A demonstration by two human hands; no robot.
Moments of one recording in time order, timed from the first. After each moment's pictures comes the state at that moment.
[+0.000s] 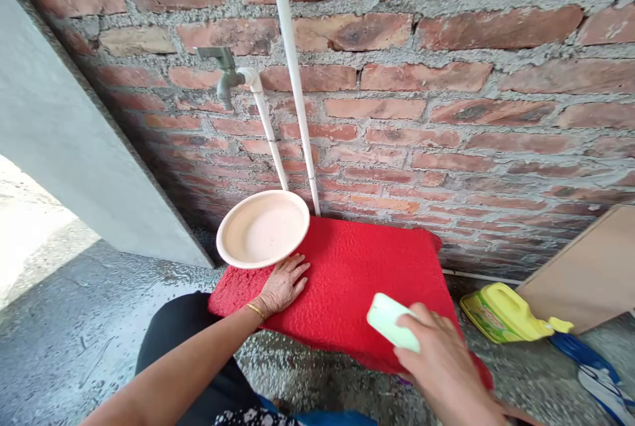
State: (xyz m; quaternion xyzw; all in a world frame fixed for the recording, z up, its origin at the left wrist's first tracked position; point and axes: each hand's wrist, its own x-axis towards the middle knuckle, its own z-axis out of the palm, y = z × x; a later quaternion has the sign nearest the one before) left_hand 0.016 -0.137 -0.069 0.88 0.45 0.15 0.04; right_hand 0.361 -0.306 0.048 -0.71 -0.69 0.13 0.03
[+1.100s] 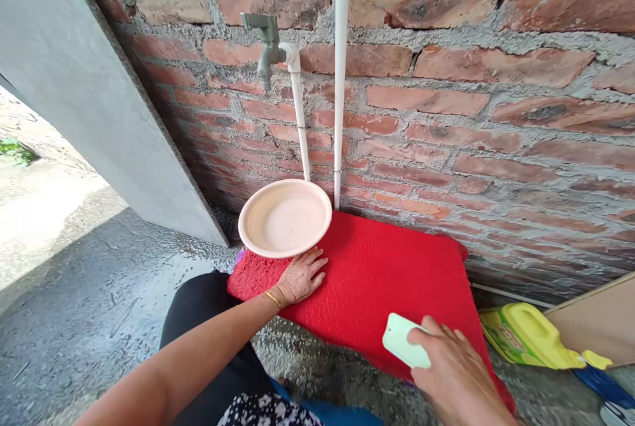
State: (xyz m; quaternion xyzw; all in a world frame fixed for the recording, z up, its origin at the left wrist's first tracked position) left_hand 0.017 -0.138 -0.066 0.87 0.44 0.17 0.10; right_hand 0.337 -0.283 0.043 -0.69 -0.70 0.16 -0.07
